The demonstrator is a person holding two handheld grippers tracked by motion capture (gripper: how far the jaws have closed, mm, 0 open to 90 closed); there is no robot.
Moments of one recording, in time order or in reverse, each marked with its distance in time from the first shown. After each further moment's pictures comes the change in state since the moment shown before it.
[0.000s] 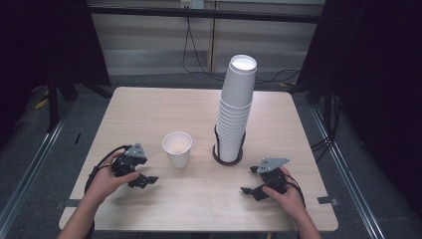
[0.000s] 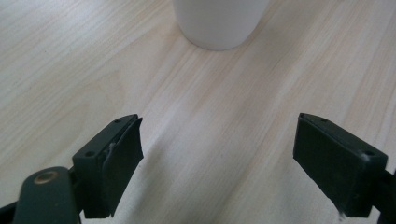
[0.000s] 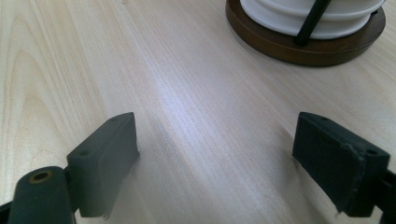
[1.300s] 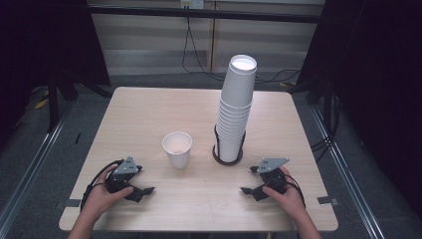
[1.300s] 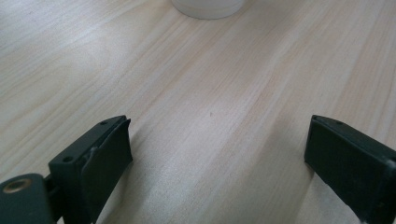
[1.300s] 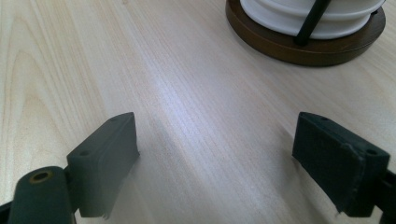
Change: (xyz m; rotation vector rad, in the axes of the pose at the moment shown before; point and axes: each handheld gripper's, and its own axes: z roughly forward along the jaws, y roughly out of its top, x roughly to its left) left arm -0.011 -0.046 0.008 -0.136 0.029 0.016; right arm 0.000 0.000 0.000 0.000 0.000 -0.001
